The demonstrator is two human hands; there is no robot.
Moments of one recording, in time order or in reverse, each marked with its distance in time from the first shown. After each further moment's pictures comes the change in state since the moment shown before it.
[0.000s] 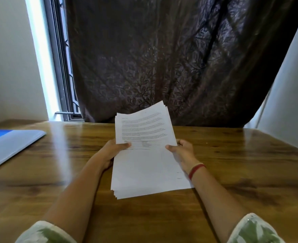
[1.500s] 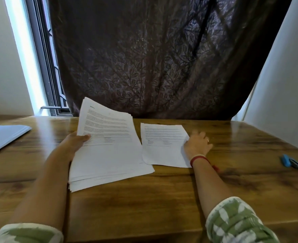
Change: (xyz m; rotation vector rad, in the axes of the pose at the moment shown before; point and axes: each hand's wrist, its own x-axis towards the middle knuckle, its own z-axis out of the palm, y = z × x) left_hand -0.007 0.003 -0.064 0.024 0.396 -0.033; right_hand 0.012 0.004 -0.062 -1.279 0.555 -0.192
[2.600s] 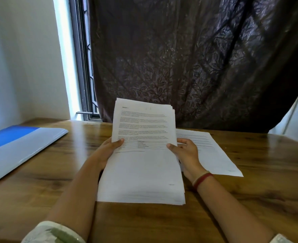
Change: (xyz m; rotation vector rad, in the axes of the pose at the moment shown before) left_hand -0.016 -0.007 0.004 -0.322 -0.300 0.037; right_hand -0.062 -0.095 -0.014 1.416 -0.517 0.090
